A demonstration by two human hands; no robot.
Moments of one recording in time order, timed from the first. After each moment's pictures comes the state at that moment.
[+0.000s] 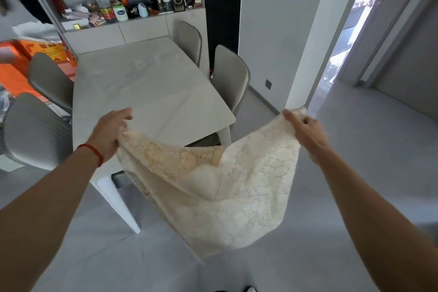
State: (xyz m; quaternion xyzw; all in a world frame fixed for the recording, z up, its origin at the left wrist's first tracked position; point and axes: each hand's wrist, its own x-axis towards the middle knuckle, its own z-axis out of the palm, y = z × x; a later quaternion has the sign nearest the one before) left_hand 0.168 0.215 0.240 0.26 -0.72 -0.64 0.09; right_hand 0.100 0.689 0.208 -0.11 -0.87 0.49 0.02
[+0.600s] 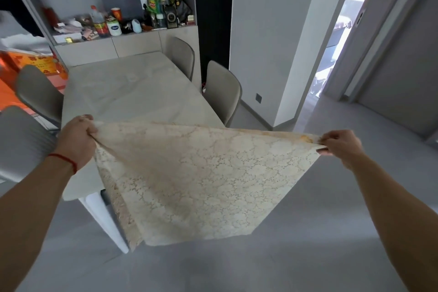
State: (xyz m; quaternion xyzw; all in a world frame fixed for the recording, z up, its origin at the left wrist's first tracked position) left_hand 0.162 0.153 0.242 0.22 -0.71 -0.63 0.20; right_hand 0.068 0.803 0.202 -0.22 -0.86 0.46 0.03
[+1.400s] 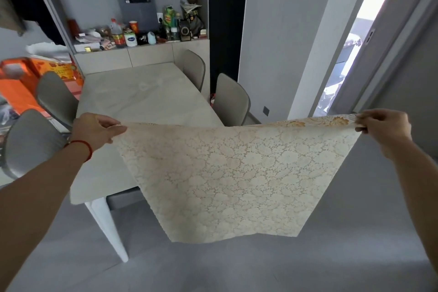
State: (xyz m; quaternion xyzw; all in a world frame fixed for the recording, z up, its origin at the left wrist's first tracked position) left_hand 0.142 0.141 0.265 0.19 -0.88 -0.39 0.20; right_hand 0.055 0.825 0.299 -0.17 -0.82 0.50 0.21
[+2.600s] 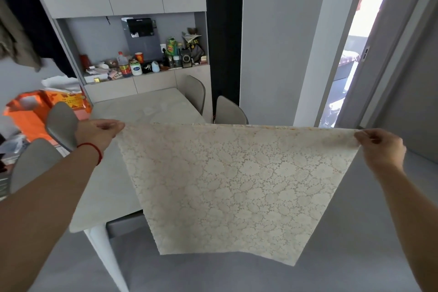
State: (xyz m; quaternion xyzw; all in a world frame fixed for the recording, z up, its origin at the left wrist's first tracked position) left_hand 0.092 0.157 0.294 0.21 -0.79 -0.49 0.30; right_hand 0.042 0.851 0.270 -0.16 -0.83 0.44 0.29
